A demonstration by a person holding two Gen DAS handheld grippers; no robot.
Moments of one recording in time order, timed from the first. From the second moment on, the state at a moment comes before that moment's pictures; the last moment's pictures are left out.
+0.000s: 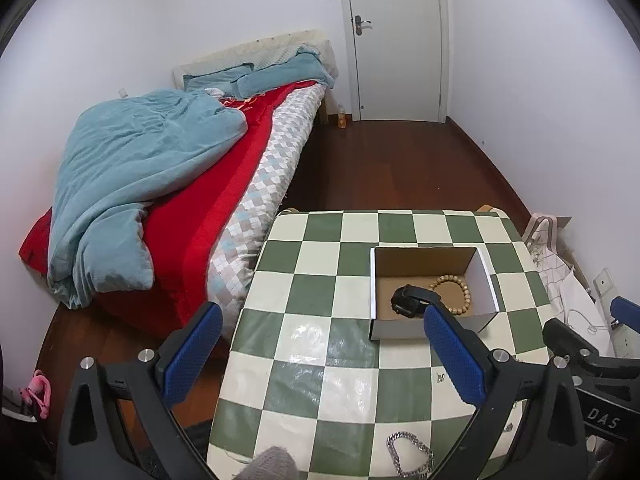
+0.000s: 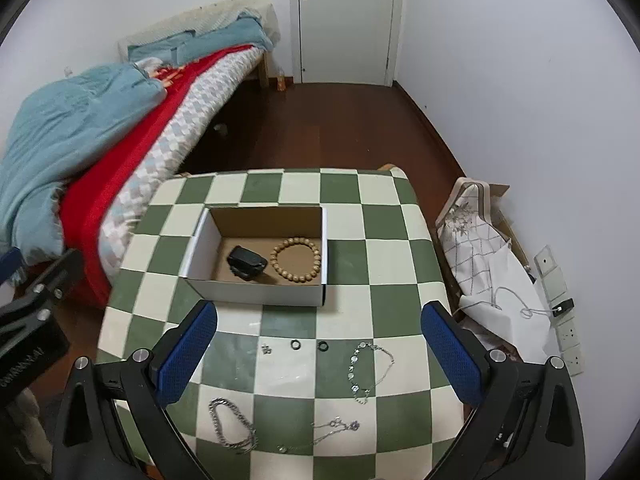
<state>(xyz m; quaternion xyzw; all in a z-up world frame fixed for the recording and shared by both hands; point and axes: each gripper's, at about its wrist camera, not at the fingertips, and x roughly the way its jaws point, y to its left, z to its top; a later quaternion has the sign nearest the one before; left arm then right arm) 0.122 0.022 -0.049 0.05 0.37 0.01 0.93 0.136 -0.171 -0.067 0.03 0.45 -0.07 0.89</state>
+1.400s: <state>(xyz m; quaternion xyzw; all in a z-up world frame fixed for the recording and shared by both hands) 0.084 -0.034 -0.251 0.06 0.57 -0.09 0.82 0.068 -0.206 -0.269 0.07 0.60 -0.10 0.79</state>
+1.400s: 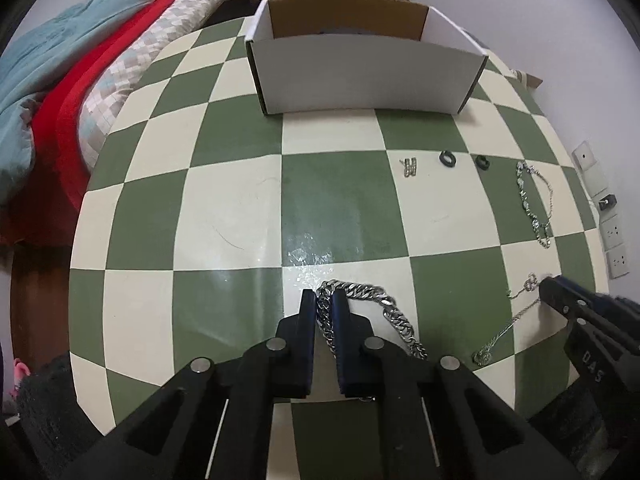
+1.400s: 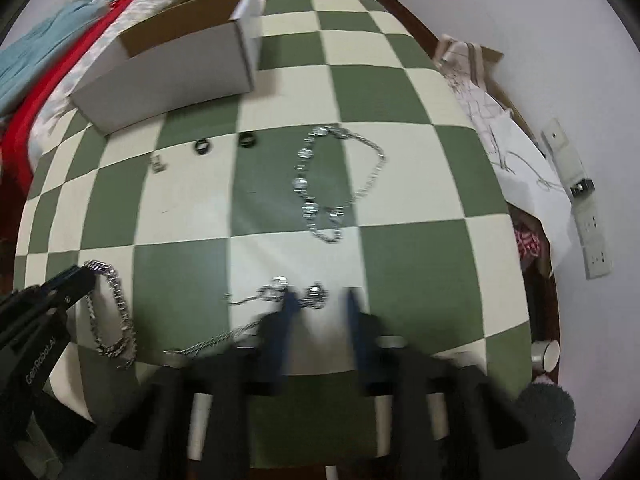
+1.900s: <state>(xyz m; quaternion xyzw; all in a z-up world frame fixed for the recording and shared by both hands) 0.102 -0.023 -0.185 0.01 0.53 -0.13 0.84 0.070 -0.215 -0.206 0.17 0.55 -0.04 0.82</state>
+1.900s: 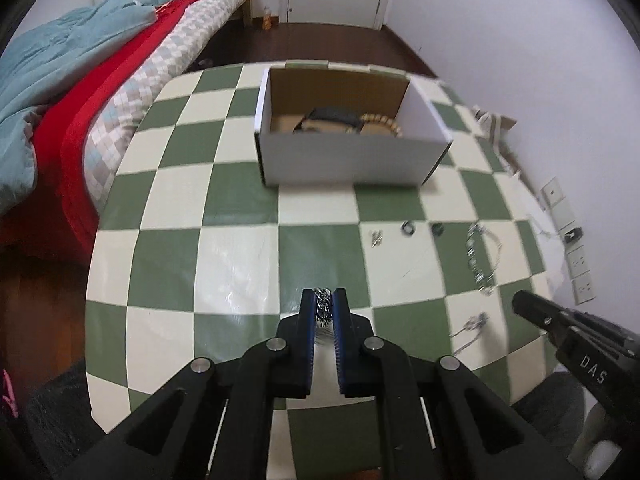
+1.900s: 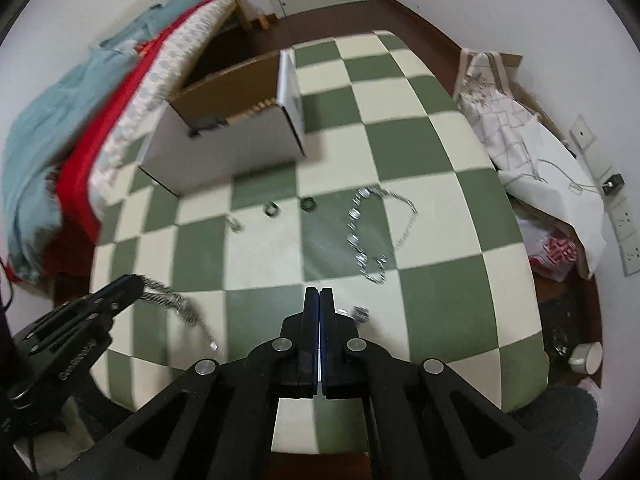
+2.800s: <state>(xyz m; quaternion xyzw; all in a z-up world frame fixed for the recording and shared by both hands) 0.108 -0.018 -0.171 0.00 0.52 -0.14 0.84 0.079 -0.206 -0.267 0.08 0.61 -0.07 0.78</state>
